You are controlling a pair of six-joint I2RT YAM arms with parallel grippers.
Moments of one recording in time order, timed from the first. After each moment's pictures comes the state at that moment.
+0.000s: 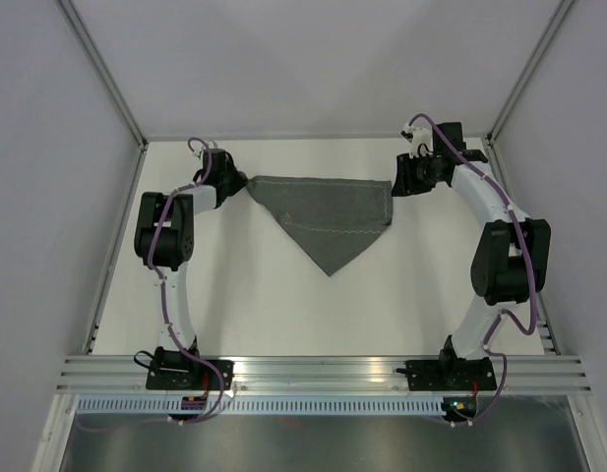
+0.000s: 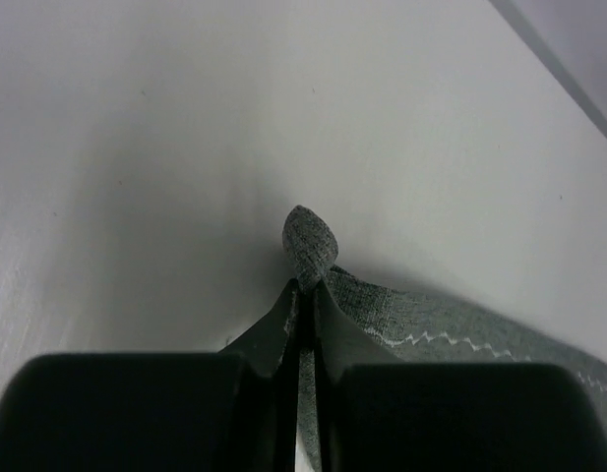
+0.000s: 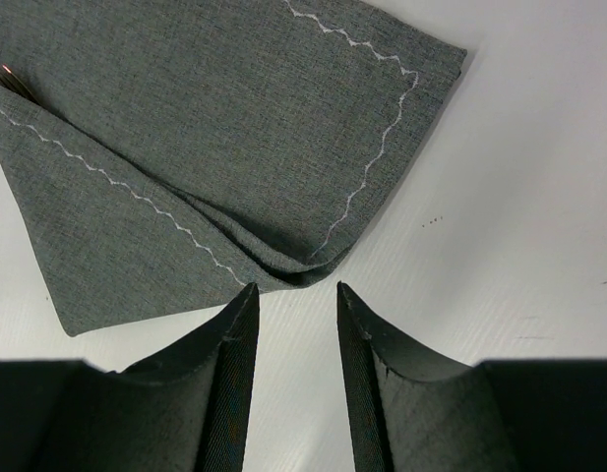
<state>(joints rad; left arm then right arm) -0.10 2.23 1.47 0.15 0.03 -0.71 0.05 1.83 1.53 -0.65 -0.42 -0.13</state>
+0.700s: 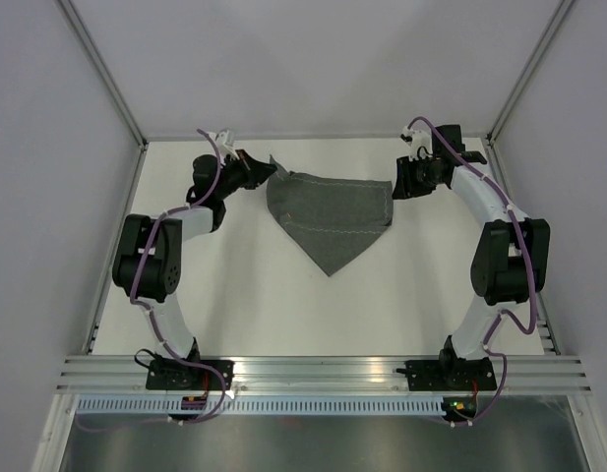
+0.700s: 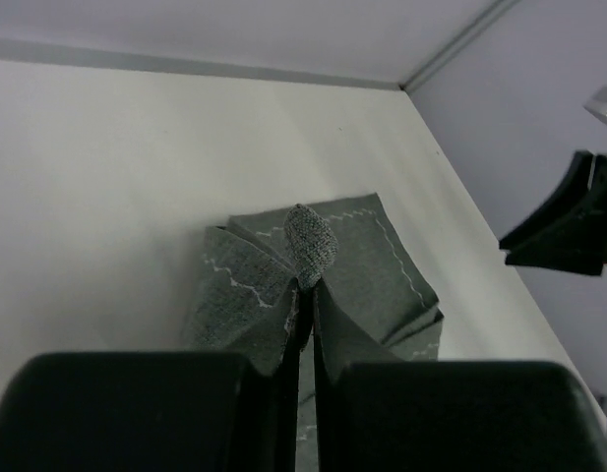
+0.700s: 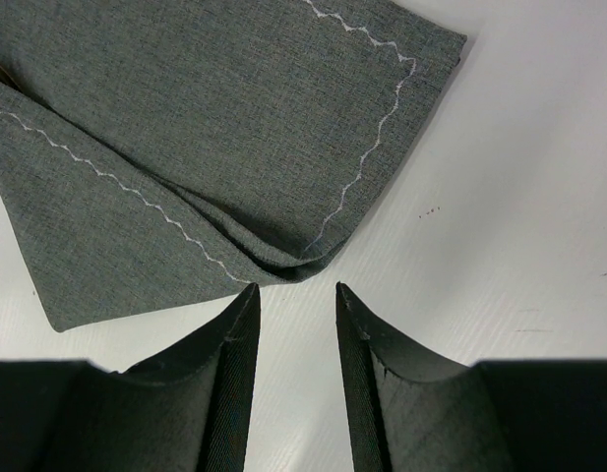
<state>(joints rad) -0.15 1.88 1.07 0.74 0.53 -0.59 0.05 1.83 1.51 -0.65 -0.41 -0.15</state>
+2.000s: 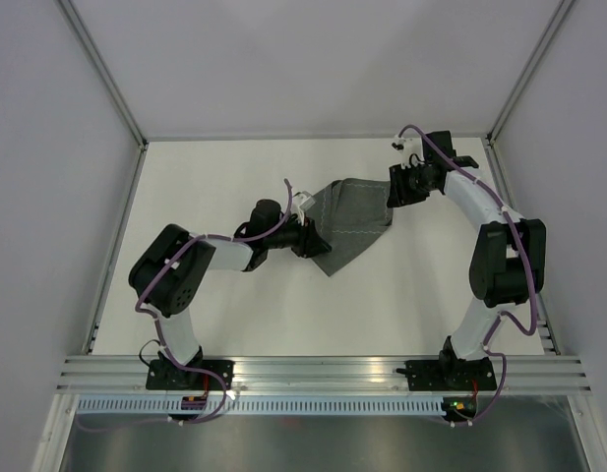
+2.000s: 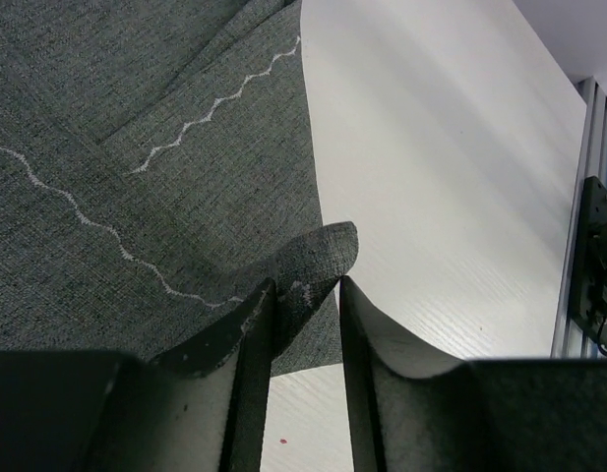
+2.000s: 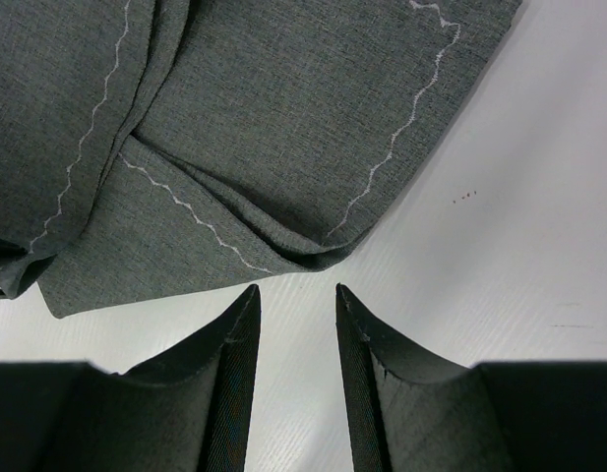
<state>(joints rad) -0.55 1.83 0.82 0.59 0.64 -0.30 0.09 1.81 1.46 -0.65 -0.39 -0.15</state>
